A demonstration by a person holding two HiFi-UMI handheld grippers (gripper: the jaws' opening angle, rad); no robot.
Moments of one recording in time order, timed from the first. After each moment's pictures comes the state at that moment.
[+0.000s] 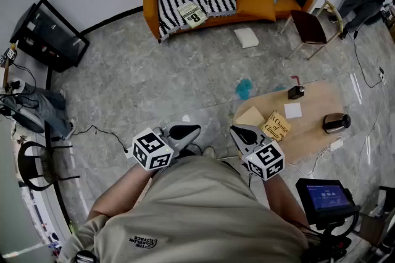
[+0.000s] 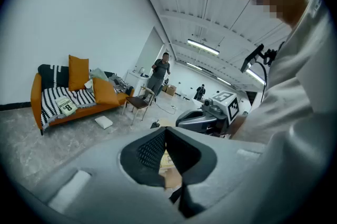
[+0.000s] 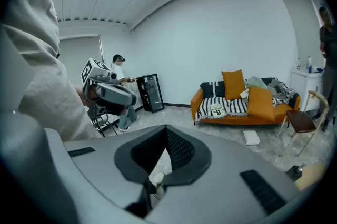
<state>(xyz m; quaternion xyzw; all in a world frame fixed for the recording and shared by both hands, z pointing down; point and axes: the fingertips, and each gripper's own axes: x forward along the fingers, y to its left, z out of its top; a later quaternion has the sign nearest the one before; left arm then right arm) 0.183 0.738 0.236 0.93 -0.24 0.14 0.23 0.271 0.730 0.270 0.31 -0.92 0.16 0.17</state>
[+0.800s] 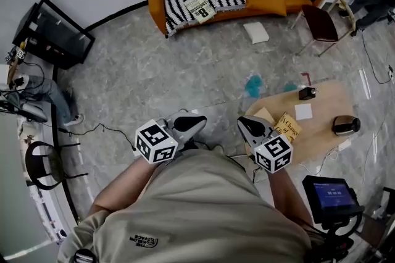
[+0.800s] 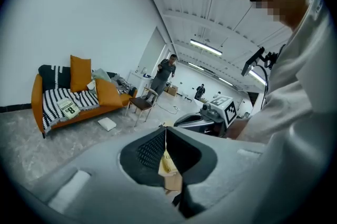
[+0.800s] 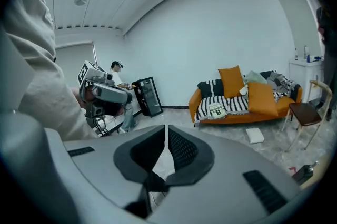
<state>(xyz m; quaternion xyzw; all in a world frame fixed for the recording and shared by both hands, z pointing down) 0.167 0.675 0.236 0.93 -0.24 0.14 0.23 0.261 0.665 0.285 0.32 -0.92 0.19 0.15</state>
